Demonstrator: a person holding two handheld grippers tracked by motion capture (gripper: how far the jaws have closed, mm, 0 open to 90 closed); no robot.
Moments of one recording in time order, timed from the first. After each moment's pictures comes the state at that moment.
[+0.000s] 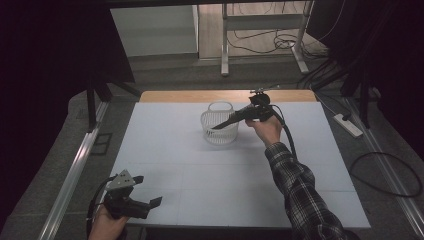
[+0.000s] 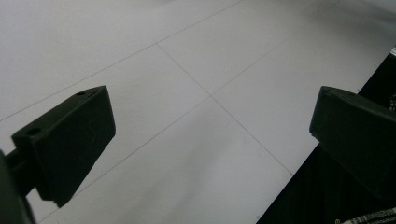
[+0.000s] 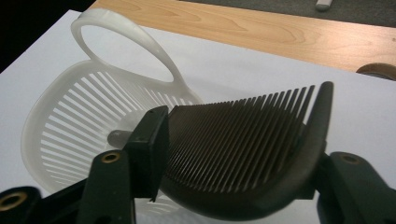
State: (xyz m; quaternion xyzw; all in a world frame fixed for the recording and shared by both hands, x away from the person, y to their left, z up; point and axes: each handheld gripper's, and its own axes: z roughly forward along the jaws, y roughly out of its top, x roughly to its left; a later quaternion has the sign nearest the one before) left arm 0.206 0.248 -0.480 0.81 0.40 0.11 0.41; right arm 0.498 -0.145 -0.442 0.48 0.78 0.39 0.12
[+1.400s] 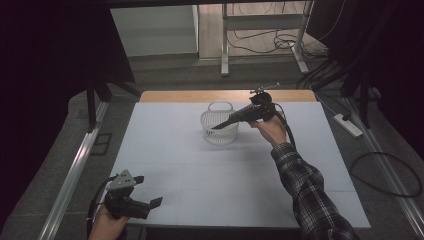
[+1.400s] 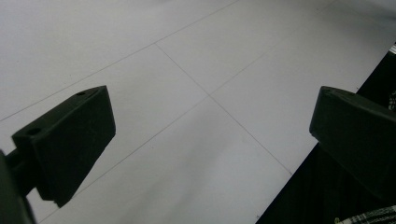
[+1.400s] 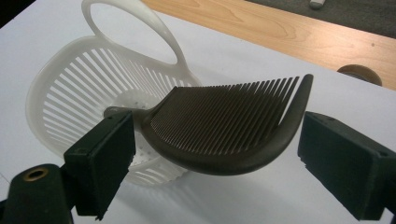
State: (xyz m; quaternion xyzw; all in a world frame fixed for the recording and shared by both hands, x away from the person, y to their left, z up) left arm 0.207 0.248 -0.480 0.81 0.40 0.11 0.41; right arm 0.488 -0.148 -0.425 0.45 0.81 0.35 0.14
